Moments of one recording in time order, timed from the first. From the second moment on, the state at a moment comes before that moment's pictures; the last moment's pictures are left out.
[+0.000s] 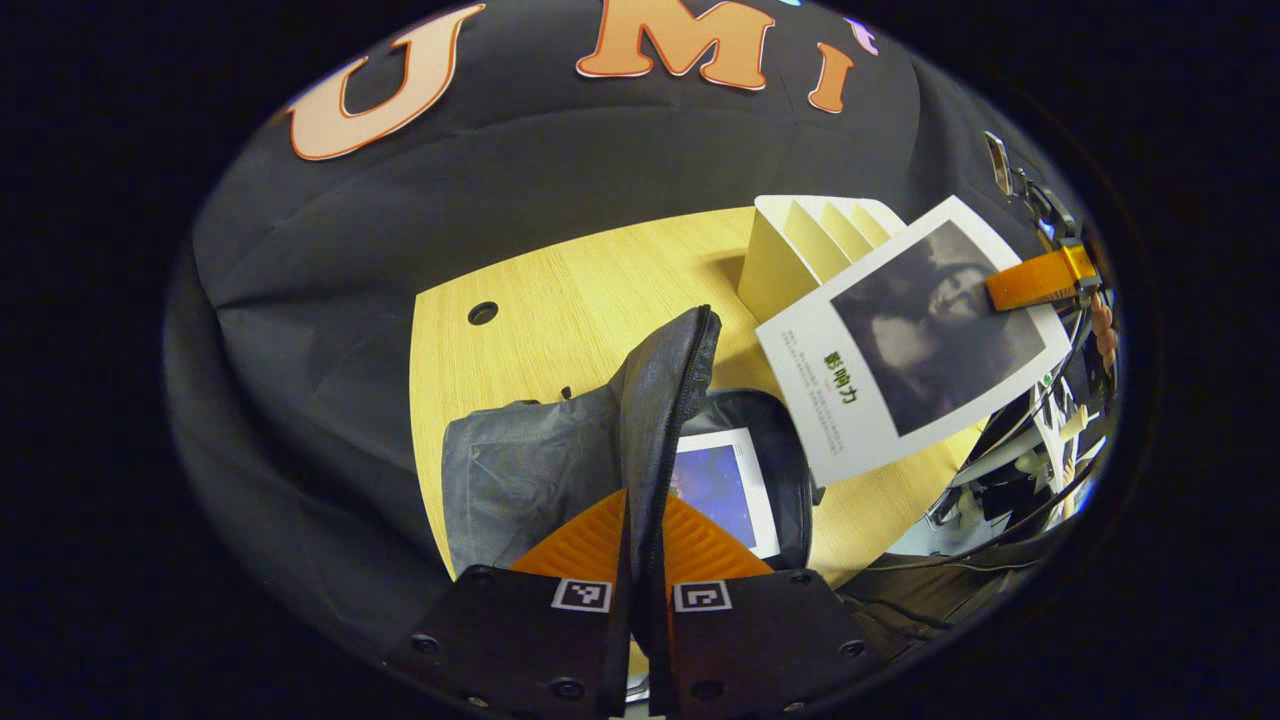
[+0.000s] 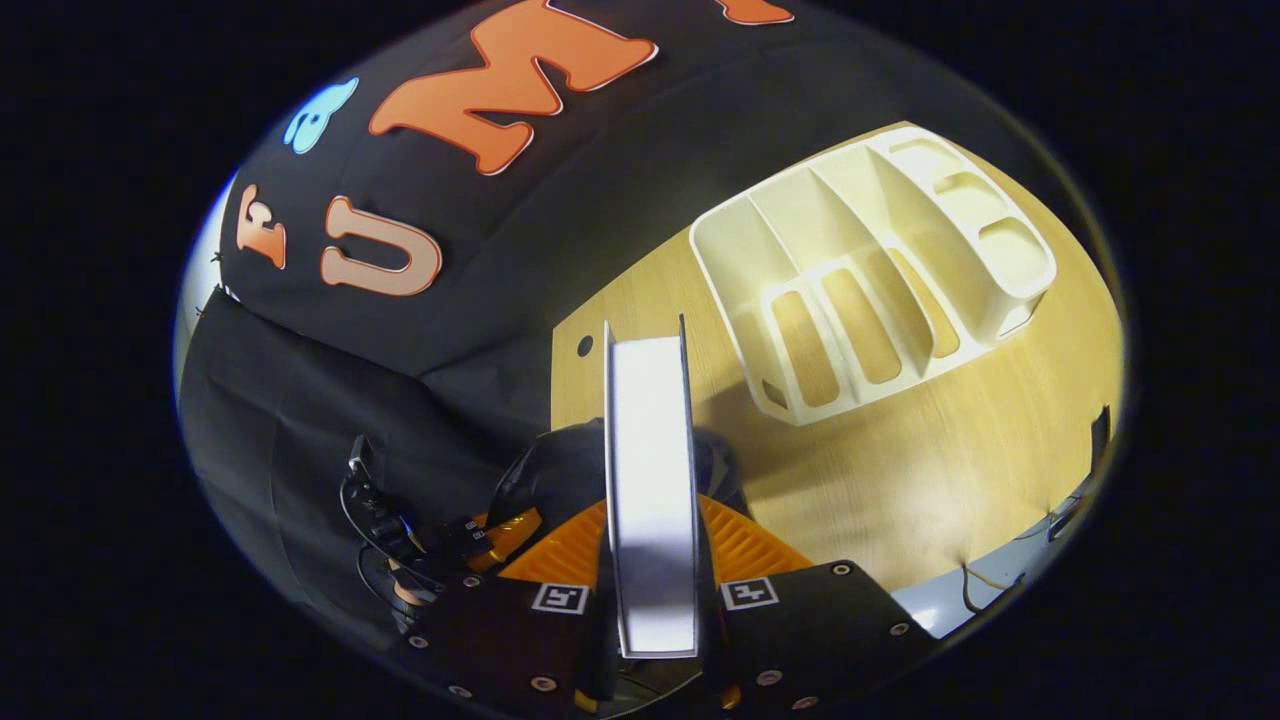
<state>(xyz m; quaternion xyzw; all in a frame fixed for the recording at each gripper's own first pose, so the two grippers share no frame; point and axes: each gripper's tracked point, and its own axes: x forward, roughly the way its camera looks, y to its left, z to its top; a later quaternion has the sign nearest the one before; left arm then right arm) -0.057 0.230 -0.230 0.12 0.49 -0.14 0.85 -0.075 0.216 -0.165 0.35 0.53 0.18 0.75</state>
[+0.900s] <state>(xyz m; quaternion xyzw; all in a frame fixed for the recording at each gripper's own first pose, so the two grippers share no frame) -0.043 0.235 -0.185 0.08 0.45 -0.12 0.88 -0.076 0.349 -0.241 0.39 0.56 0.26 0.68</state>
